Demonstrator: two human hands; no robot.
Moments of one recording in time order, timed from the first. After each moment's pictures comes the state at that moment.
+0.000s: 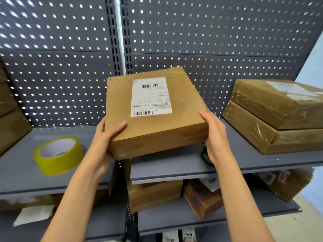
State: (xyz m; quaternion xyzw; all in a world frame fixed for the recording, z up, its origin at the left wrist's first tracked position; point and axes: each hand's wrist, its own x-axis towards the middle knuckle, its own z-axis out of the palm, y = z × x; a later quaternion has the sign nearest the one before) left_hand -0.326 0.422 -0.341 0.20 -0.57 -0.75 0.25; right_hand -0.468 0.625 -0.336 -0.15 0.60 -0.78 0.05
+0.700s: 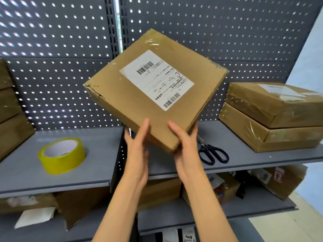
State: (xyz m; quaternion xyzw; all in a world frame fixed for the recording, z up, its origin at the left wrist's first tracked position) left_hand -0.340 0.507 -0.345 0.12 -0.44 -0.83 0.31; right_hand -0.391 0.591 -0.344 -0.18 0.45 -0.87 0.10
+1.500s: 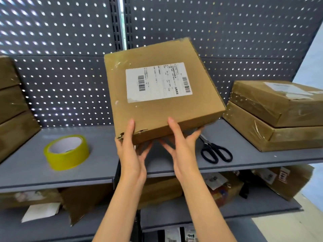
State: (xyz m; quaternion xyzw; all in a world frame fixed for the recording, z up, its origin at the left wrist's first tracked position) left_hand -0.334 0.497 -0.351 0.19 -0.33 -0.85 0.36; right_hand -0.383 0.581 -0.342 -0.12 0.45 -0.88 0.10
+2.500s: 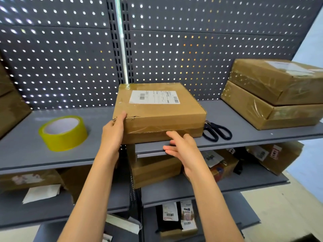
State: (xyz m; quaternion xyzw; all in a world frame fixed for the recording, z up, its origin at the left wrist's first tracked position) left_hand -0.324 0.438 -0.368 0.34 -0.63 -0.65 0.25; right_hand -0.365 0.598 -0.371 0.00 0.70 -0.68 0.23
